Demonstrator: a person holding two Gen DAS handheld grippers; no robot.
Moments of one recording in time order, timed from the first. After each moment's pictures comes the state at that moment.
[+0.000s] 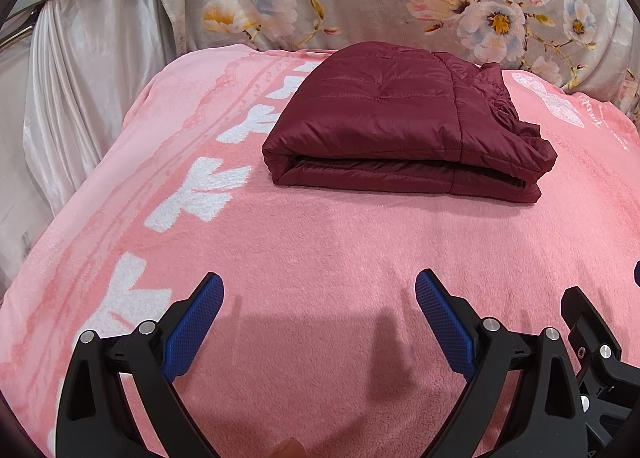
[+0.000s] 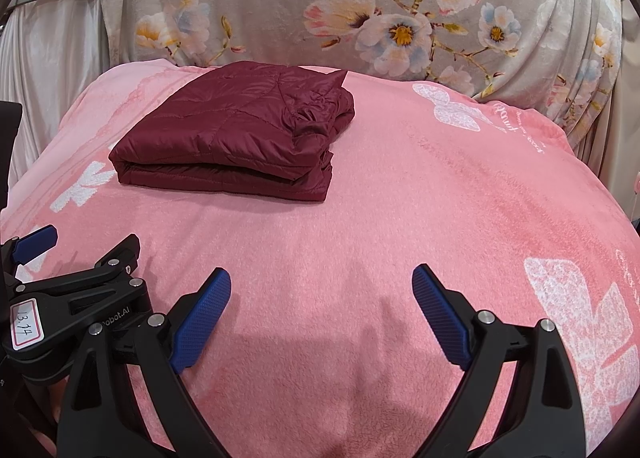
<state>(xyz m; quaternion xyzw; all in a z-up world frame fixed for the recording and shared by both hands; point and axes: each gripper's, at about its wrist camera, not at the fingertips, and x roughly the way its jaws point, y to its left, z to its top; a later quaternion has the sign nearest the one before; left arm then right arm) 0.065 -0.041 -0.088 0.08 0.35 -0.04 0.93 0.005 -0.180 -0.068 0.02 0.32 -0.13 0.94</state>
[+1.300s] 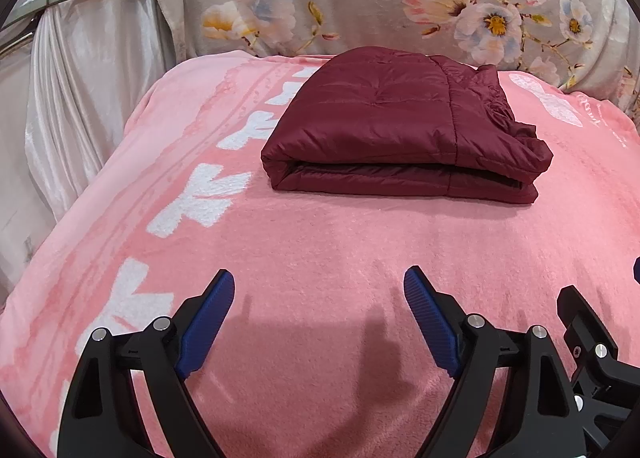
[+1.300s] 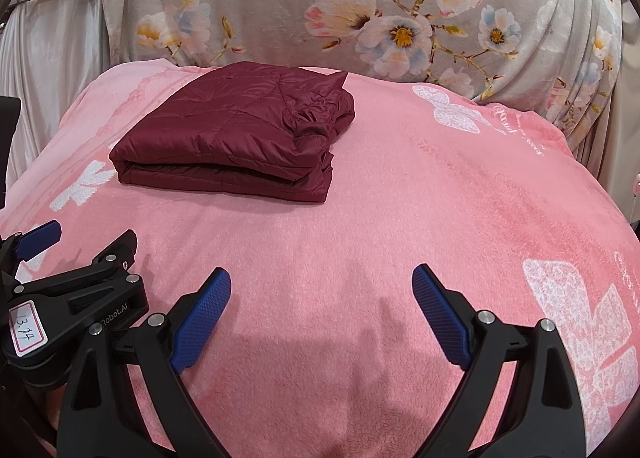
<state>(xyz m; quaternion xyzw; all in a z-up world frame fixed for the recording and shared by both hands) 0.065 -0.043 -0.084 0.08 0.34 -0.04 0.94 0.005 -0.178 -0.067 0.02 0.31 -0.13 0.94</state>
